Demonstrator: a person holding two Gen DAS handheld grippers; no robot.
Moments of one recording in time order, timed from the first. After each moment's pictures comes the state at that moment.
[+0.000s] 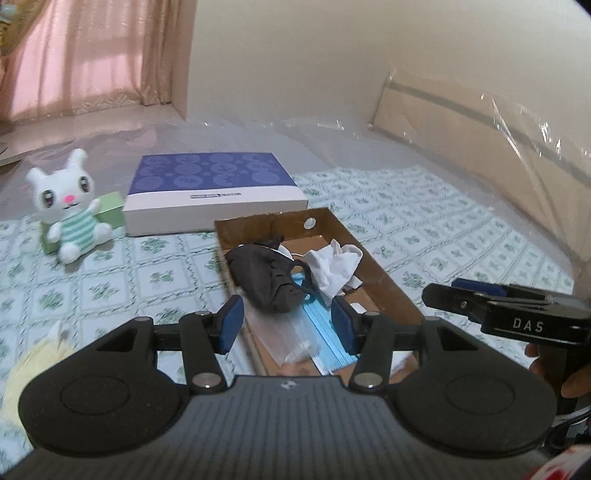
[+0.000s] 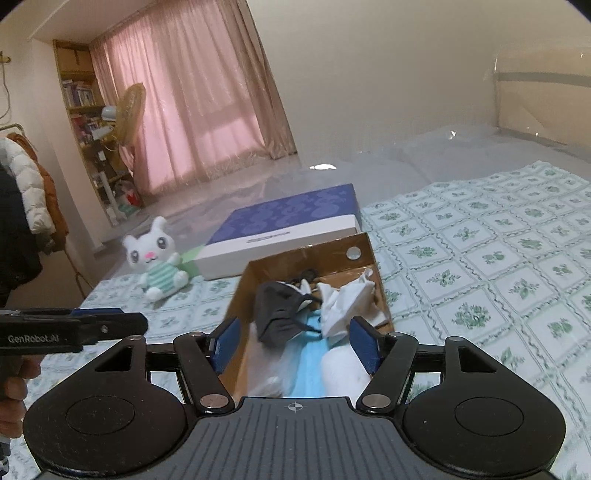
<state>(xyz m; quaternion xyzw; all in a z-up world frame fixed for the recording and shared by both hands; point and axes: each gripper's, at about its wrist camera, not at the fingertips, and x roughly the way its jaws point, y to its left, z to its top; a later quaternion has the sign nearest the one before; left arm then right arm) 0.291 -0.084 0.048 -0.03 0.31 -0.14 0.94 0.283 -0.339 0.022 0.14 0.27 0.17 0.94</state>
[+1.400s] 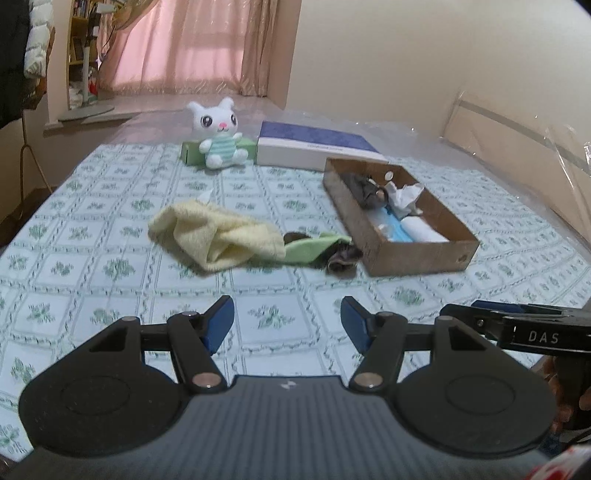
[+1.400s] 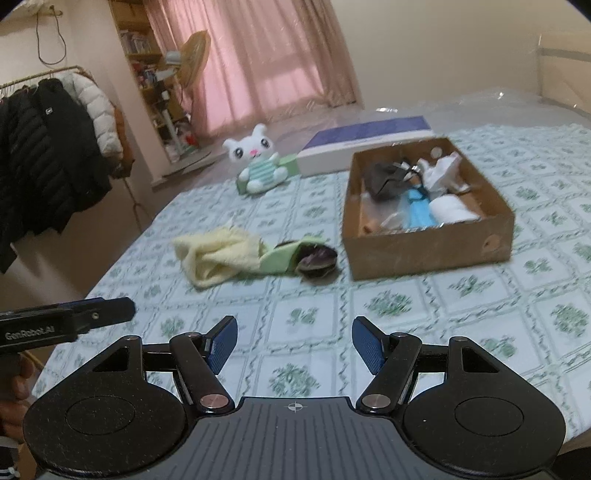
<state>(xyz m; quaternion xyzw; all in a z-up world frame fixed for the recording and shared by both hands) 0.047 0.010 -0.002 -0.06 0.31 -0.01 0.95 0.080 -0.239 -0.010 0.12 0.32 0.25 0.91</state>
